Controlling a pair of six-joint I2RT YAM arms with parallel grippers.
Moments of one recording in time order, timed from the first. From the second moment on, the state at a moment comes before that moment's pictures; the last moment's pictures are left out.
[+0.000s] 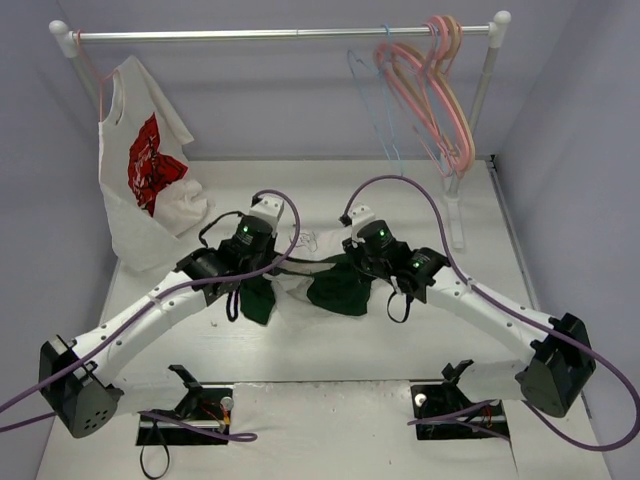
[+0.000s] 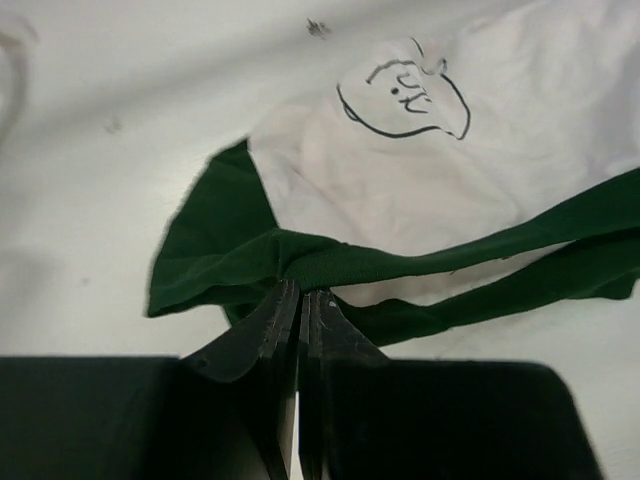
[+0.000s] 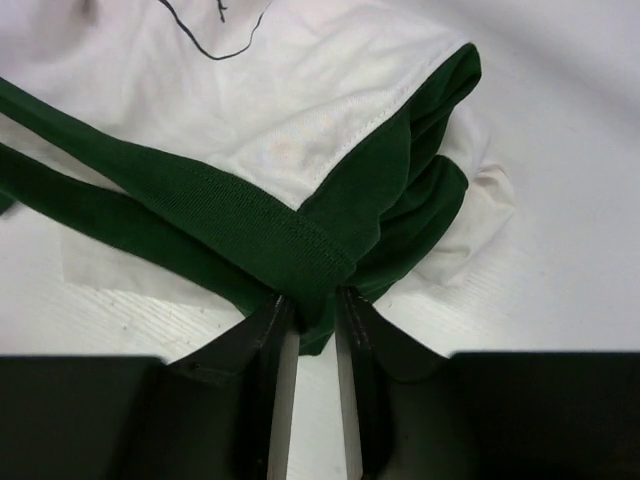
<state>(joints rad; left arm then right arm) -0.71 1.19 1.09 -0.60 -0.37 -0.22 0.75 1.29 0.97 -0.44 0.17 0.15</state>
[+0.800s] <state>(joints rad) -0.49 1.41 1.01 -0.42 -0.17 -0.44 0.75 1.07 1.05 -0.48 0.14 0.19</state>
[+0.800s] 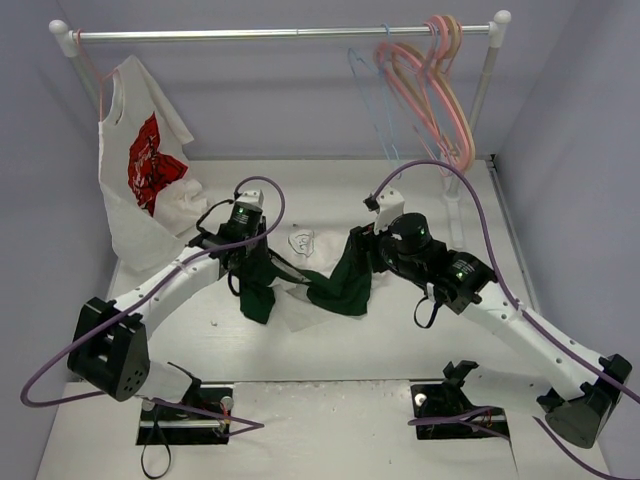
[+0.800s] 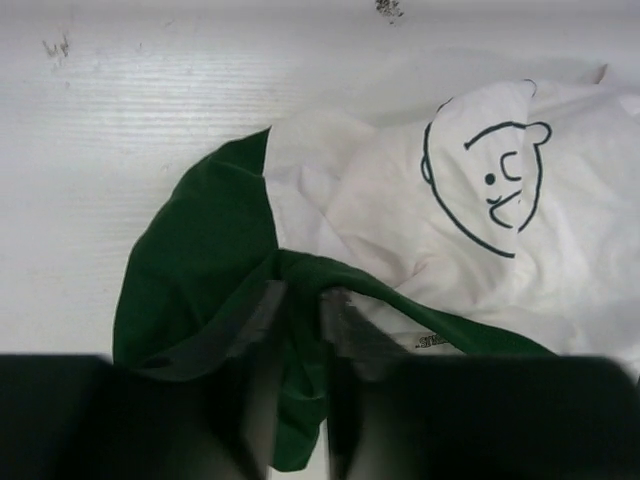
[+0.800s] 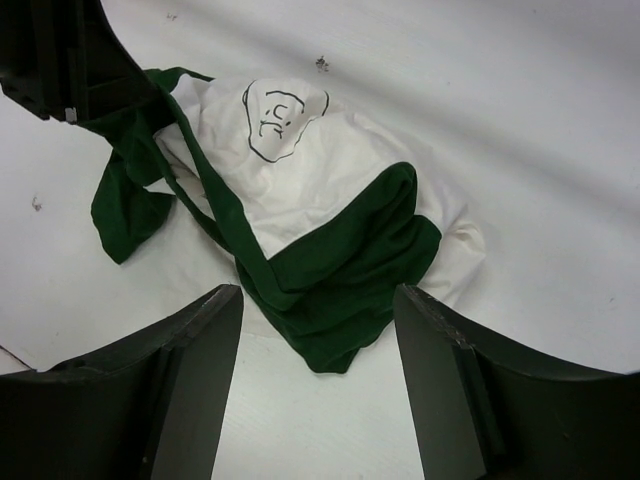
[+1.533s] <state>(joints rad) -0.35 1.09 1.09 -0.61 -0.28 -0.28 0.73 1.13 1.48 -0.50 0.33 0.05</state>
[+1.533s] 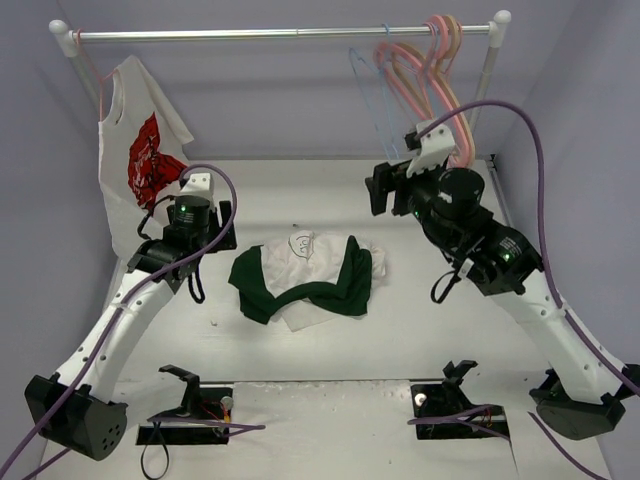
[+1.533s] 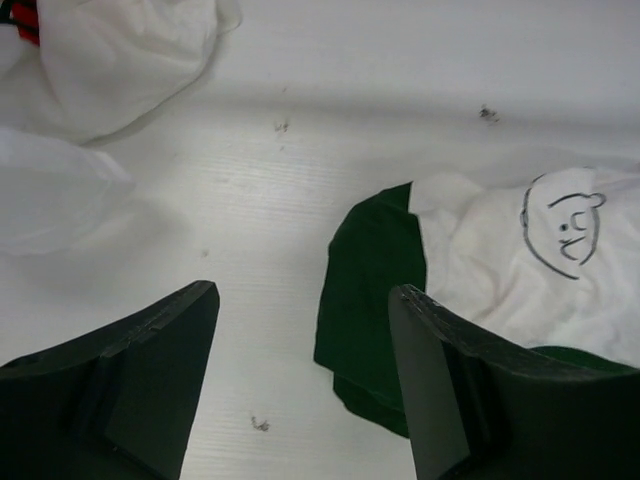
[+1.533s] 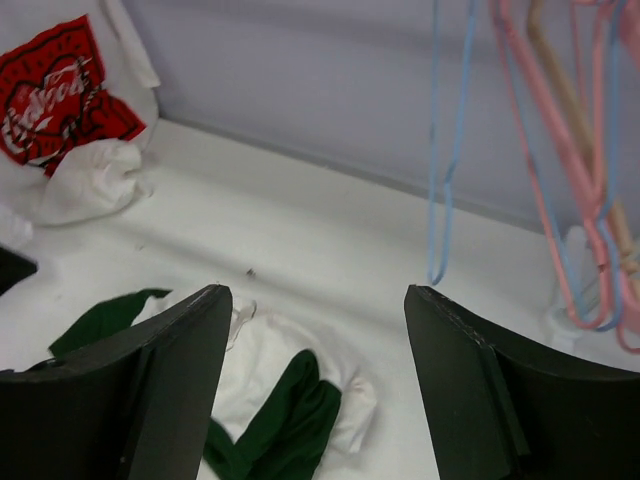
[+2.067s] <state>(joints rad) -0.33 1.10 1.06 -0.64 -0.27 -0.25 0.43 1.55 1.68 -0.44 0.24 0.00</state>
